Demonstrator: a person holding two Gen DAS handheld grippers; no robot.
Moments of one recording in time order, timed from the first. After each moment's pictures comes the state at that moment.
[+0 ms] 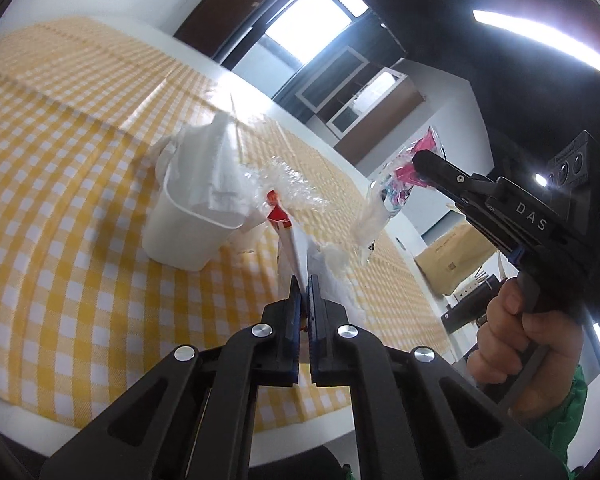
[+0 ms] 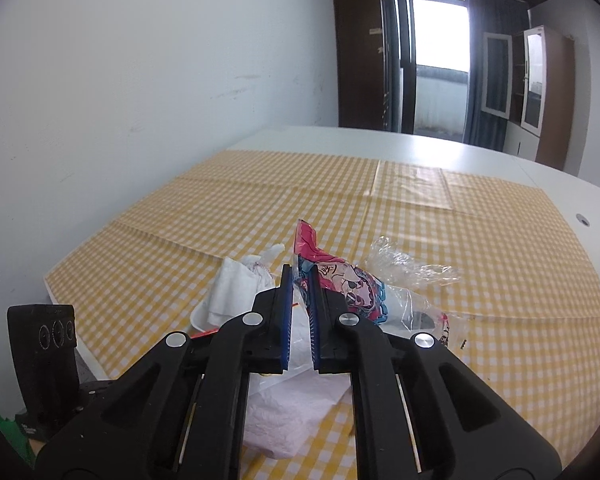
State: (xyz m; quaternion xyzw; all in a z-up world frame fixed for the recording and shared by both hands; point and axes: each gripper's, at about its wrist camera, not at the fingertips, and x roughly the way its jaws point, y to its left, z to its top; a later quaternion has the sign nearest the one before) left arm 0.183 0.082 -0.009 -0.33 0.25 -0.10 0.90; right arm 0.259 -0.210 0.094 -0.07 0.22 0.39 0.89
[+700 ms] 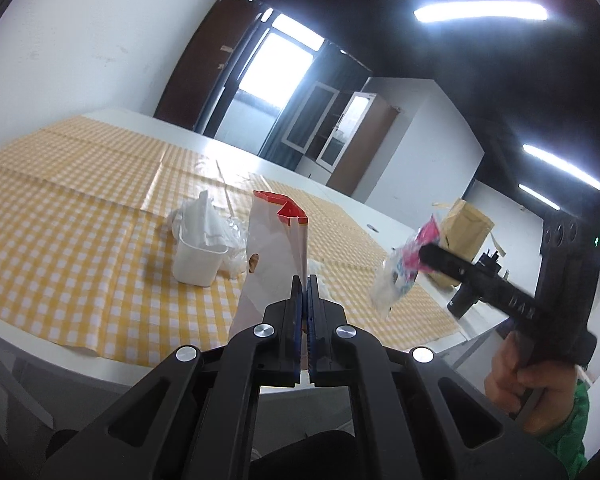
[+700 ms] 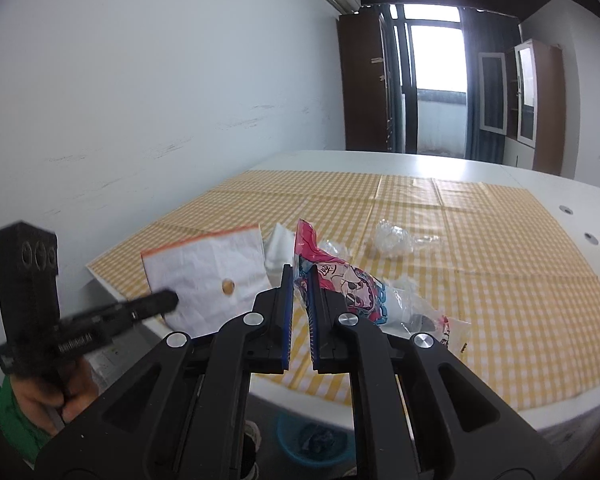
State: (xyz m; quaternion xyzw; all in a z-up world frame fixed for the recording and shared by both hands) left arm 0.078 0.057 0.049 -0.23 0.17 -0.07 0.96; right arm 0.141 -0.294 0.077 -0.03 0.19 0.41 0.89
